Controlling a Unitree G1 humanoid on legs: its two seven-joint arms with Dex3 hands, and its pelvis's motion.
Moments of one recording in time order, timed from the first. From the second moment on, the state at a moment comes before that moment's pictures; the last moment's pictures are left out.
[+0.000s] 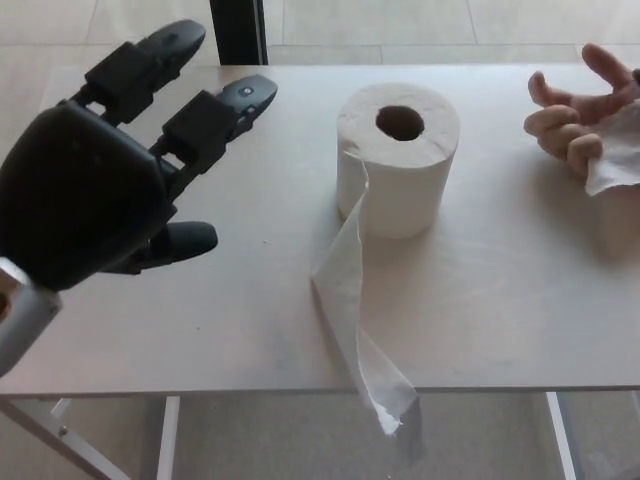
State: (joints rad) left_arm -0.14 0.79 -0.13 -0.30 0.79 -0.29 0.07; right_arm -0.80 -0.76 0.18 0.55 -0.34 0.21 0.20
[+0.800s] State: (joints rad) left_arm 0.37 0.74 0.24 -0.27 0.67 -0.33 0.07; right_arm 0.05 -0.70 -0.52 0.15 -0.14 0.14 0.34
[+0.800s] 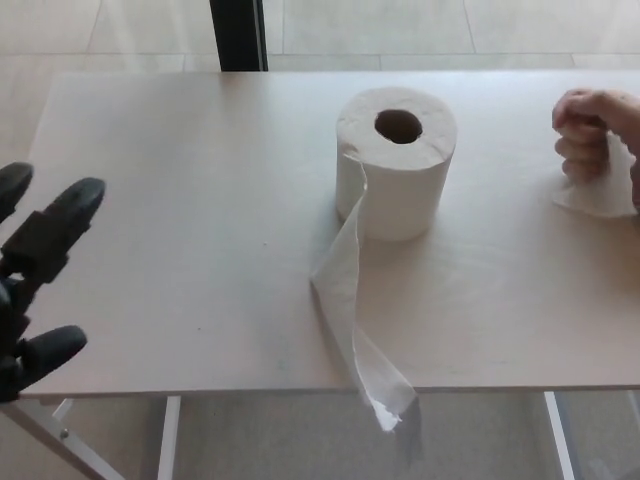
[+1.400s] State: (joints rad) left_arm 0.66 0.60 0.60 0.28 0.49 -0.38 0.07; right_arm 0.61 -0.61 -0.74 0.64 -0.05 -0.07 0.33
